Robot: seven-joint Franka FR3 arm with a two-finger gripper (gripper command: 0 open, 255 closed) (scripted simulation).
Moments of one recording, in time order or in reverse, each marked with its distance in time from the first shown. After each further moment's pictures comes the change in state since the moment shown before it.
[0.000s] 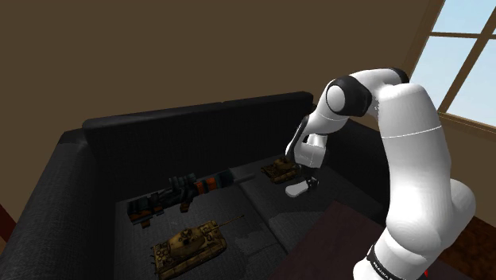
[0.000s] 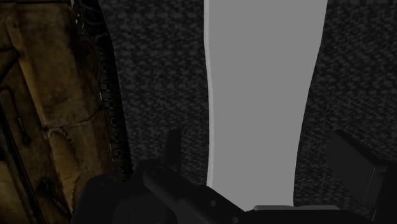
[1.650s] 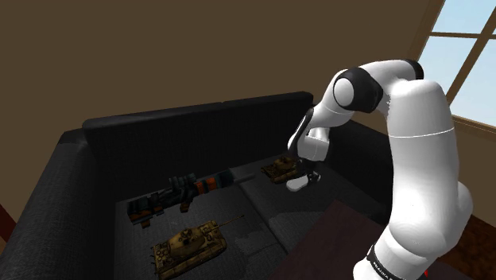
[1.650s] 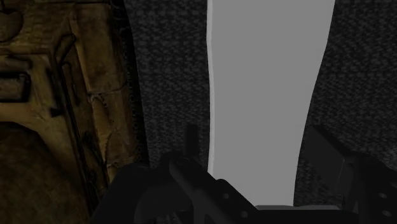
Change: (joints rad) arm 0.071 -0.103 -0.086 -0.045 -0.073 -0.066 0.062
